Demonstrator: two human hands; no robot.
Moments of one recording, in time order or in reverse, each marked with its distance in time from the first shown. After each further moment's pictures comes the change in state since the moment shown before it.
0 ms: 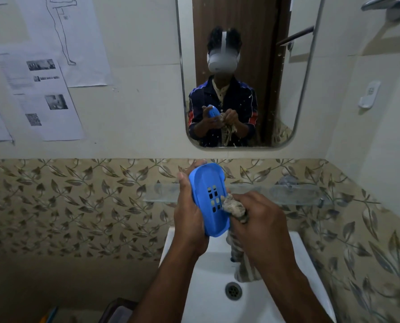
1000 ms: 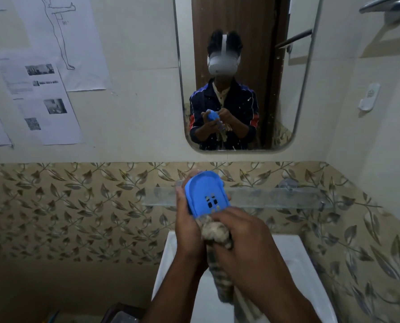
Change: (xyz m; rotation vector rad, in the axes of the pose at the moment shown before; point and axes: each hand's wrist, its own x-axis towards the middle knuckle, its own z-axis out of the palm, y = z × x) left_hand -0.011 -0.009 0.005 -0.230 -0.033 -0.056; right_hand -0.010 -0.038 -0.014 0.115 -0.268 -0.048
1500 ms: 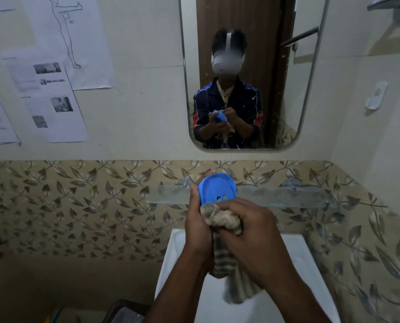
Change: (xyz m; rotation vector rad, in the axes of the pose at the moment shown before) left_hand 0.001 -0.004 0.003 0.041 -0.004 -0.051; right_hand 0.008 0.013 0.000 0.164 0.137 -0.028
